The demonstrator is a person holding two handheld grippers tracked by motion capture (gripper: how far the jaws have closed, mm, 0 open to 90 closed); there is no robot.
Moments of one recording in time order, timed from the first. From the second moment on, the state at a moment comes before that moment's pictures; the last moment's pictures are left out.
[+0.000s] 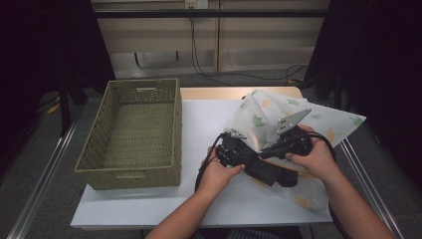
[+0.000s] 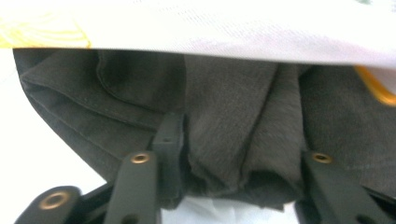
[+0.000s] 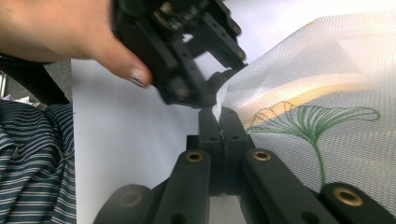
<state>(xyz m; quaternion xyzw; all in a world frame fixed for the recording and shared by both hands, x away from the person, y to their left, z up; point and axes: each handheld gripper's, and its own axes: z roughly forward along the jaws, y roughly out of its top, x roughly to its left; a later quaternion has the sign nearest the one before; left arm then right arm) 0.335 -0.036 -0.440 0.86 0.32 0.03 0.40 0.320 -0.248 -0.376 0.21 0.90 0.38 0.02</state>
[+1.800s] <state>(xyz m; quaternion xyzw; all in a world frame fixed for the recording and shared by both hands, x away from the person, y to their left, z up) 0.258 -0.011 -0.441 0.92 0.22 0.00 0.31 0.314 -0.249 -0.377 0.22 0.90 0.37 0.03</state>
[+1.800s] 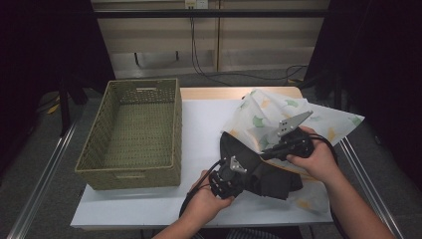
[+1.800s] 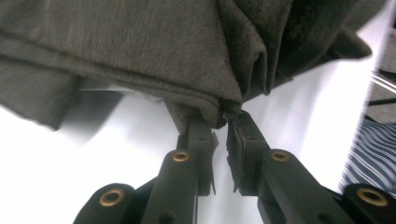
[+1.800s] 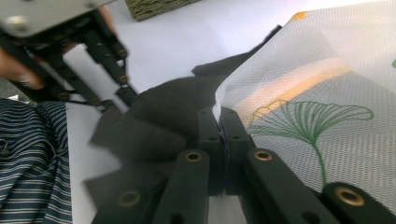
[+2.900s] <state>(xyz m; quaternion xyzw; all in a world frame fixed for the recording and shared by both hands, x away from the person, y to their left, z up) 0.292 -0.024 -0.443 0.89 0.27 -0.01 0.37 0.317 -0.252 -0.378 0.22 0.90 0.38 0.03</state>
